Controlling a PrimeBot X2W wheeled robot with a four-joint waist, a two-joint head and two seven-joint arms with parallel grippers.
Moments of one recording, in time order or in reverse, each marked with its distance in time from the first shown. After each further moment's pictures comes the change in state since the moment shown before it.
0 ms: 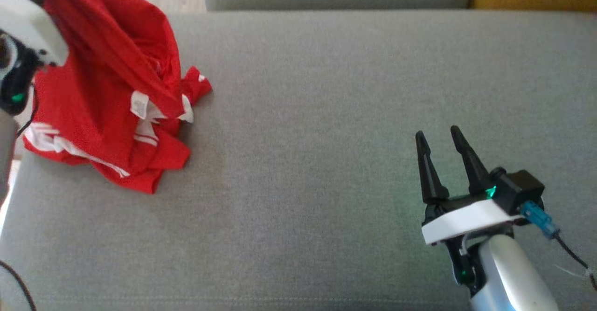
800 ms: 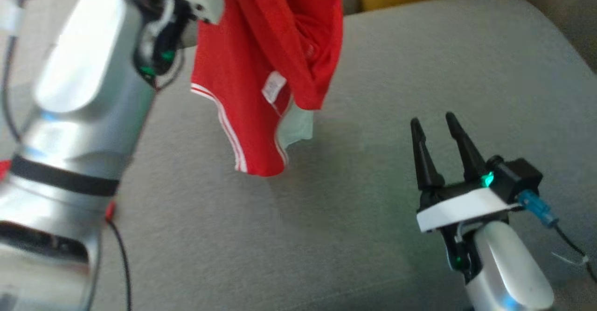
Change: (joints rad) left arm -0.086 -0.282 -0.094 -0.259 -0.001 0.173 0.088; right arm -0.041 0.000 0.026 0.012 0.022 0.000 -0.018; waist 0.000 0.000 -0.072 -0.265
